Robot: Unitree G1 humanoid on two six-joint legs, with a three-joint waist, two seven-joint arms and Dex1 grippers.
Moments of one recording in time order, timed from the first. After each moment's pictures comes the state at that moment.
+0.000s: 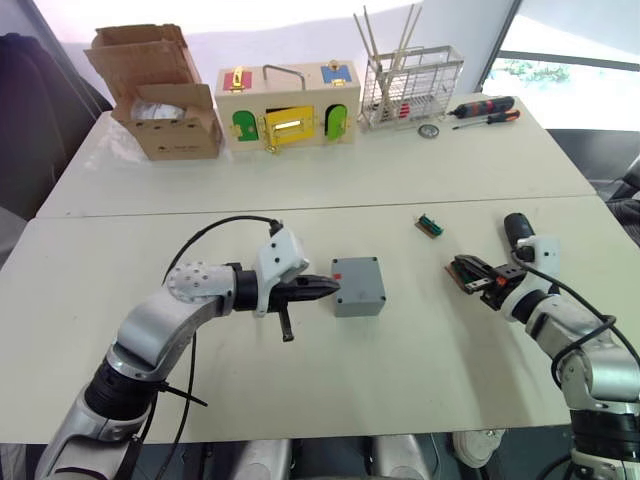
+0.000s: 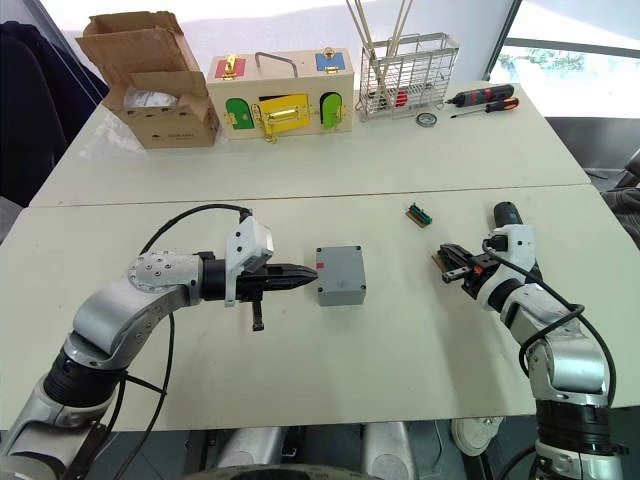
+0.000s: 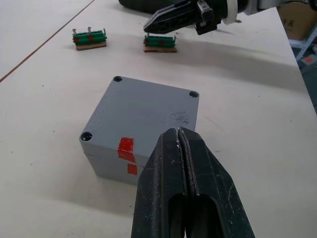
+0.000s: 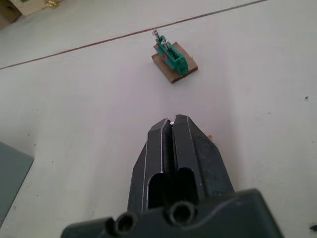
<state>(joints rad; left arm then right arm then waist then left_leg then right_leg) -0.41 0.57 -0.22 -0.44 -0.44 0.71 -0.87 -0.11 -0.56 -0.29 -0.17 0.42 0.57 0.52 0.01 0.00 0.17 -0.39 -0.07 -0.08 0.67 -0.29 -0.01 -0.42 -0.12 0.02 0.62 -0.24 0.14</state>
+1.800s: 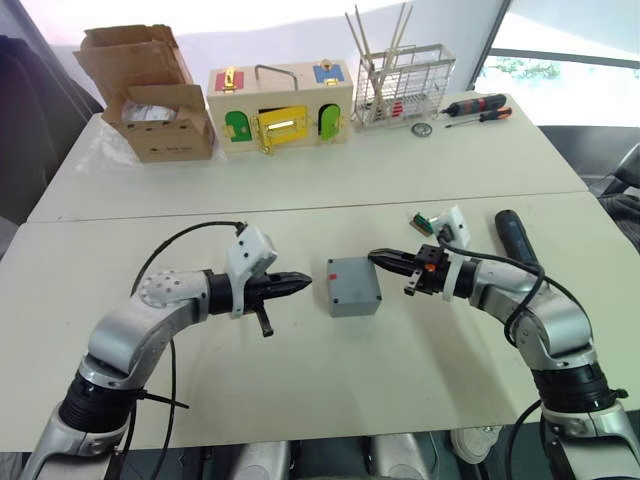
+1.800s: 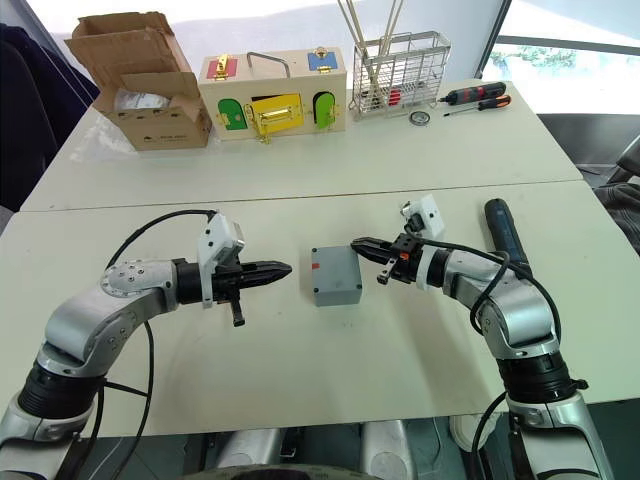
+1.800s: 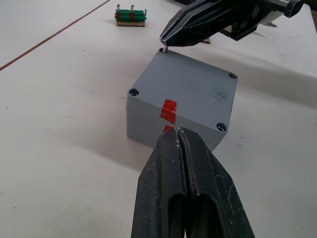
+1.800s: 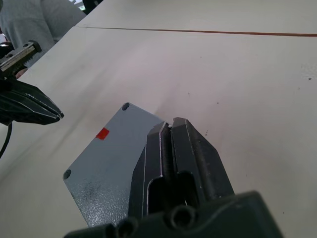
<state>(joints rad) -0.32 0.62 -0.10 -0.43 -0.53 0.75 -0.80 -0.35 -0.59 0.03 -0.21 0.48 0.63 0.79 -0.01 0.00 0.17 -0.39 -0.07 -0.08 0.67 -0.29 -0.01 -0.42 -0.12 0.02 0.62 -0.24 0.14</state>
